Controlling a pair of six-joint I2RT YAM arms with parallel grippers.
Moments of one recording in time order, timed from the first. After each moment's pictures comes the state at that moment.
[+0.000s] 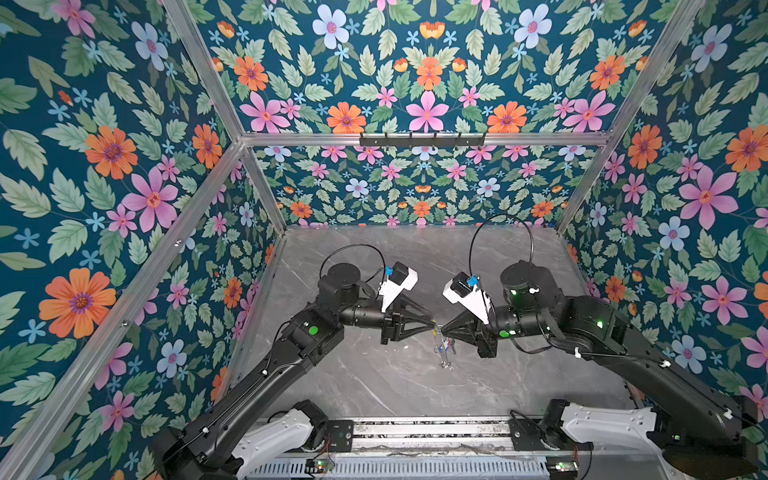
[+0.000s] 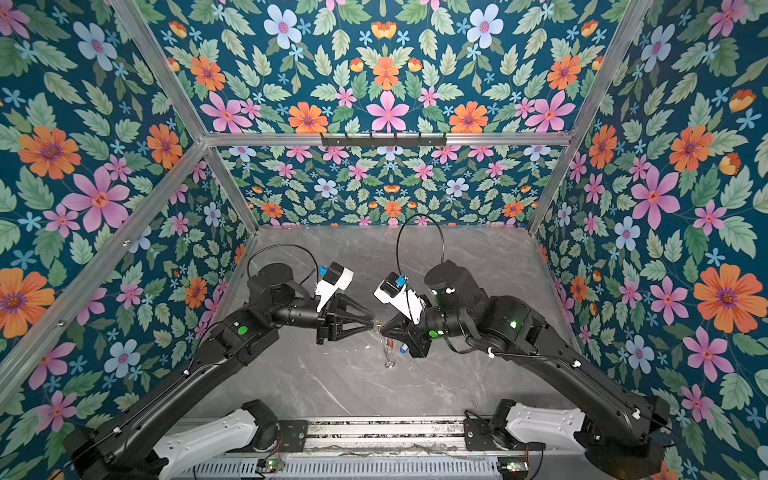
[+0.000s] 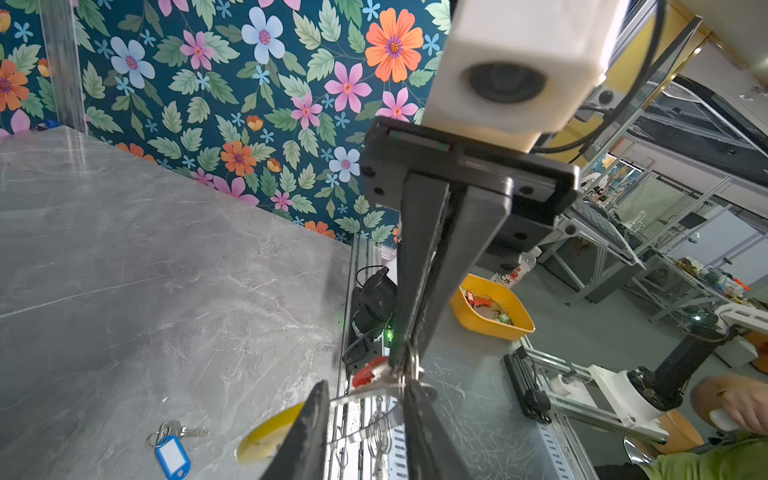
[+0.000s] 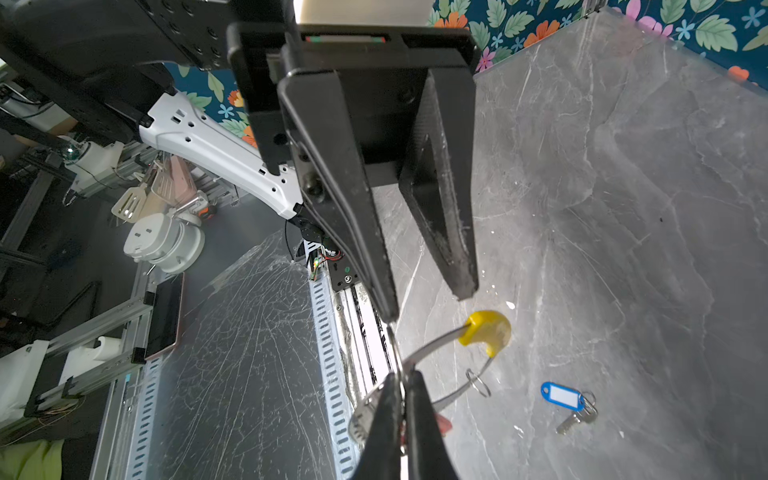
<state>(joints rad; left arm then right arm) -0.70 1.00 1.00 -0.22 0.98 -0.24 0.93 1.12 1.44 -0.93 -0.41 0.05</state>
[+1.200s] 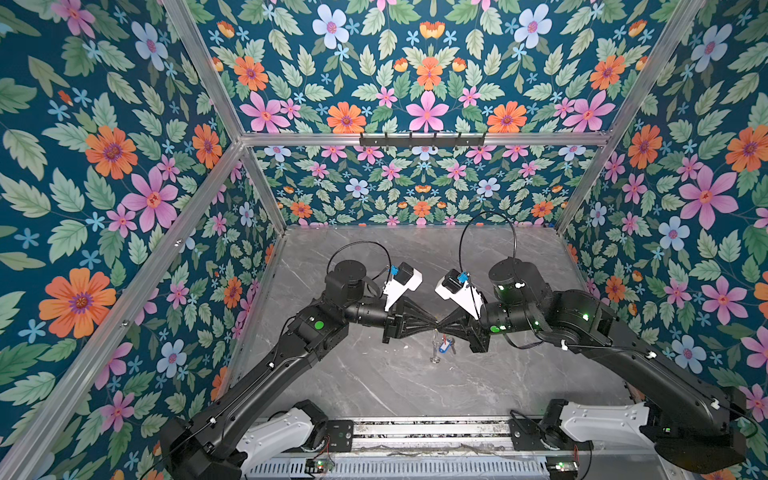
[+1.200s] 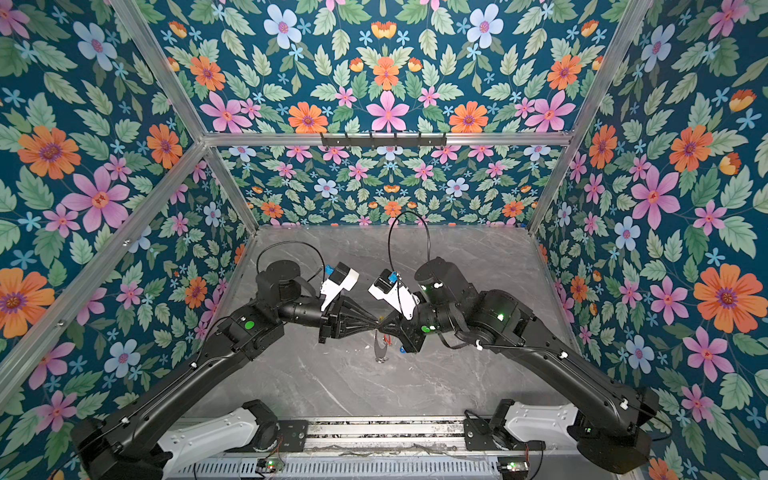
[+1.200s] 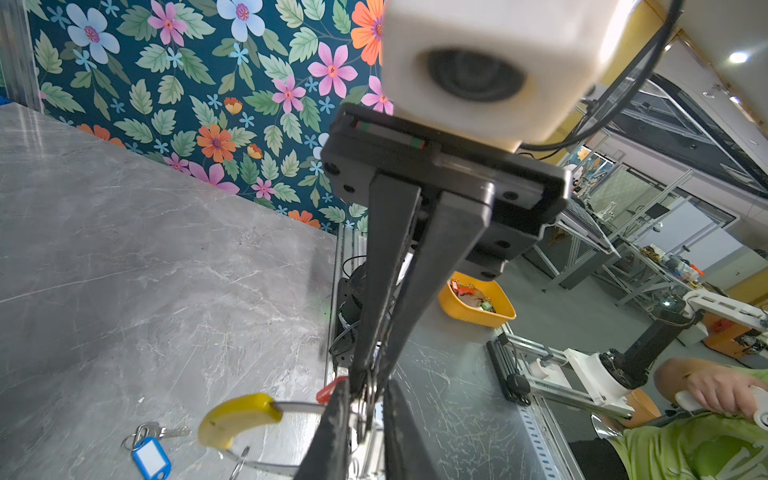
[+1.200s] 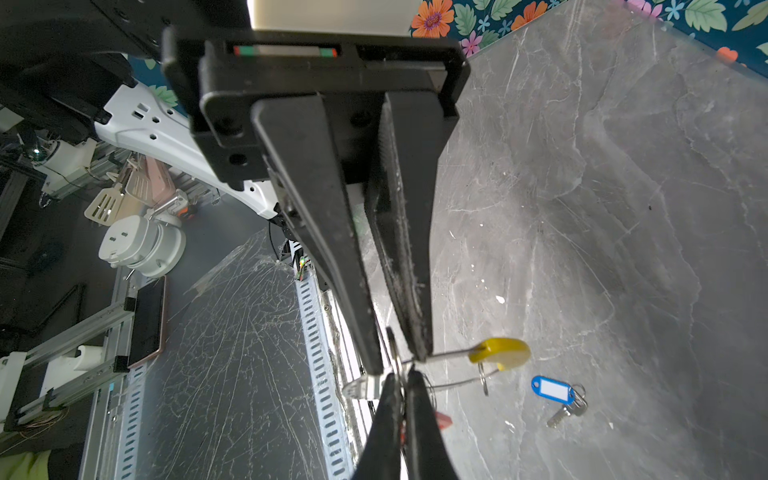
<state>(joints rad) -0.70 1.05 1.01 -0.22 1.04 -0.23 0.93 1.18 1.47 -0.94 -0.38 0.06</state>
